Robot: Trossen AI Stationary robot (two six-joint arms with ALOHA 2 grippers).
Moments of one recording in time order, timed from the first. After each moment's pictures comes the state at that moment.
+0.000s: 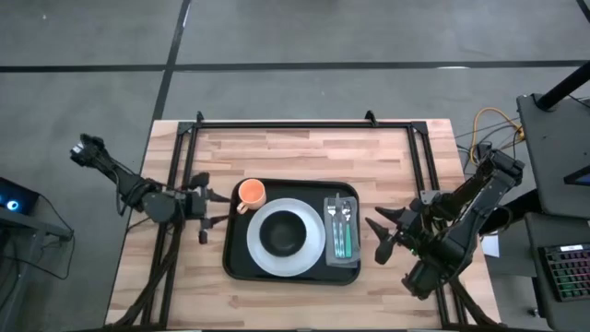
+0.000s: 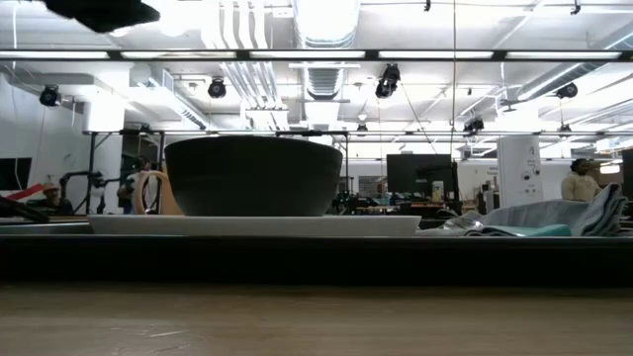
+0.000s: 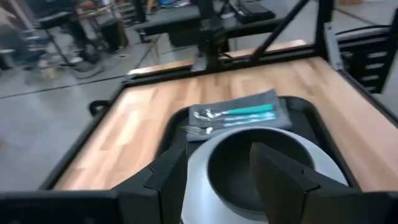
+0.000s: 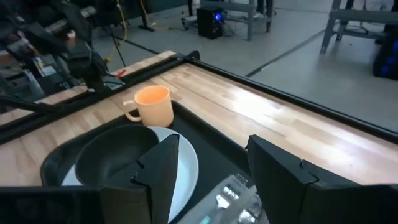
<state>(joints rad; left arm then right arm) -0.61 0.63 0.58 -0.25 -0.71 -0.04 0.89 1.44 1.21 -1.36 1.27 1.74</state>
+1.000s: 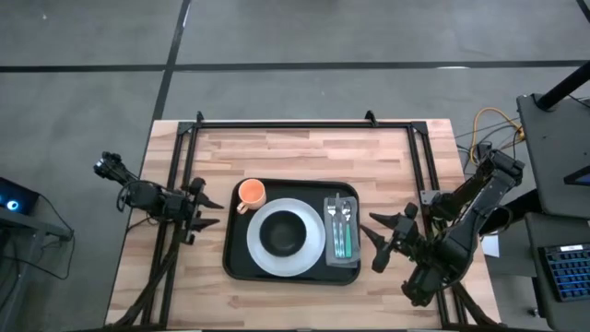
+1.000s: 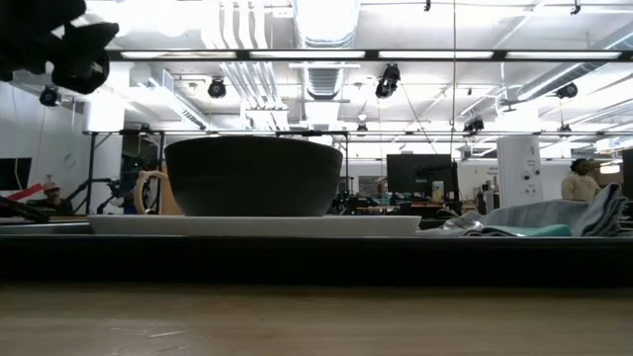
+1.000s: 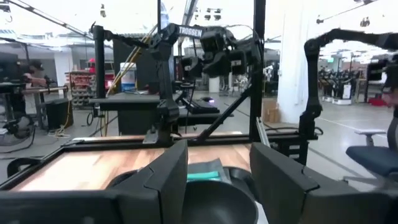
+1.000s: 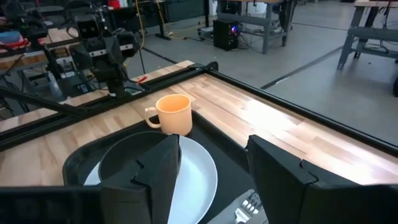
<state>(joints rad) -0.60 0.03 0.03 0.17 -0.46 0.08 0.89 1.44 1.22 -1.11 1.32 1.46</state>
